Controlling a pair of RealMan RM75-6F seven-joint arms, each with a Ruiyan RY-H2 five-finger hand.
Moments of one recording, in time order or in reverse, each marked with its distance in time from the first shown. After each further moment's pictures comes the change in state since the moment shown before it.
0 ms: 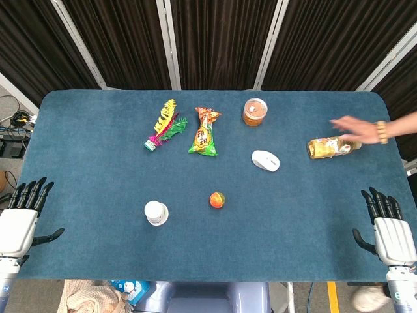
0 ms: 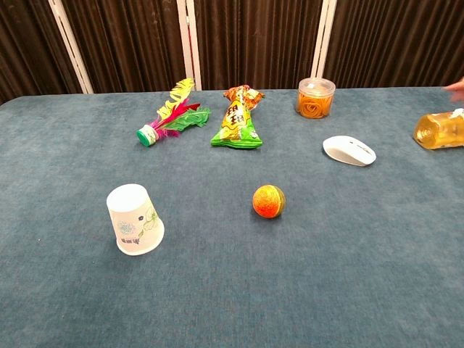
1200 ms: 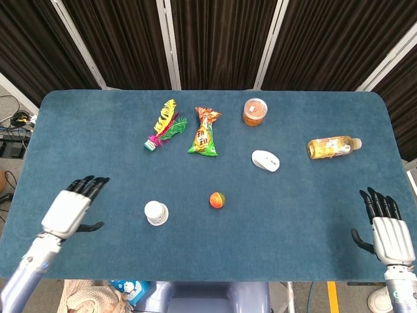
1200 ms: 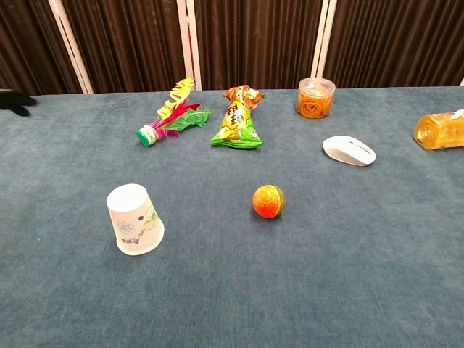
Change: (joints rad) left arm -0.221 -0.003 -0.058 -0.150 -0.013 -0.292 0.172; right arm 0.004 -0.002 0.002 -0.007 0.008 -0.011 -0.001
